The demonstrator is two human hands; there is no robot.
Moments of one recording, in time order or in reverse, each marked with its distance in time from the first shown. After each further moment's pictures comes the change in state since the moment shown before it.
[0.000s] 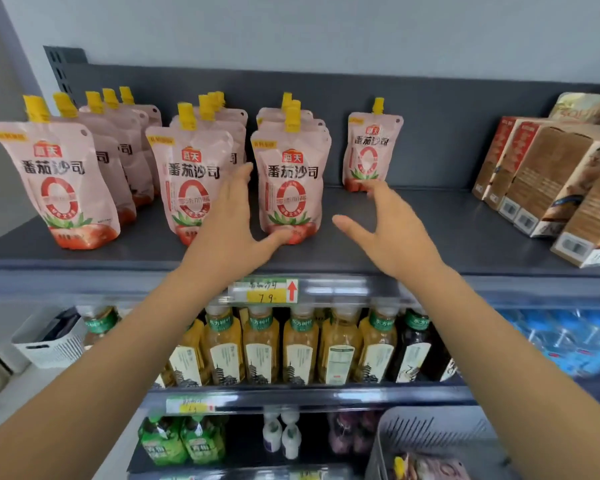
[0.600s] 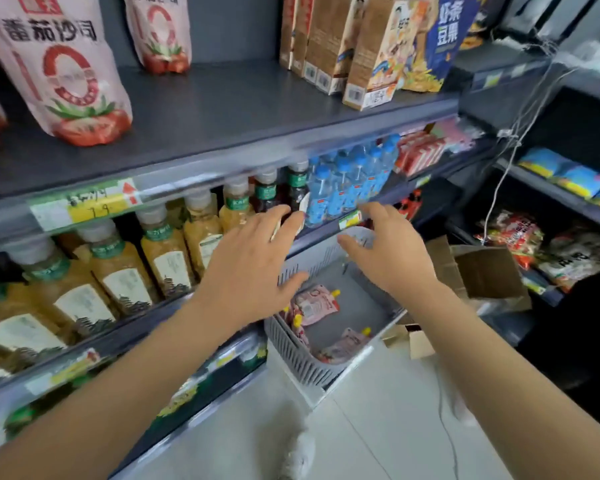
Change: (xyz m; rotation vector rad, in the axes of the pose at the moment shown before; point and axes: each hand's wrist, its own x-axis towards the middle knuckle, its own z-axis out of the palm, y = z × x) left_hand -0.142 0.097 0.086 0.085 -0.482 0.705; right_hand -0.245 0.014 -0.064 -0.405 0.004 0.714
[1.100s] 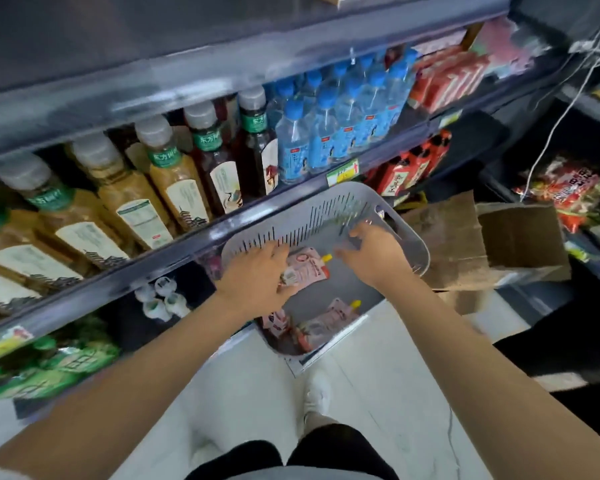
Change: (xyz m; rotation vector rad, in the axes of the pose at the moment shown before) left_hand 0.041 0.044 0.179 -0.020 -0.529 -0.180; right_hand 0.047 0.145 0.102 0.146 -0.429 0.238
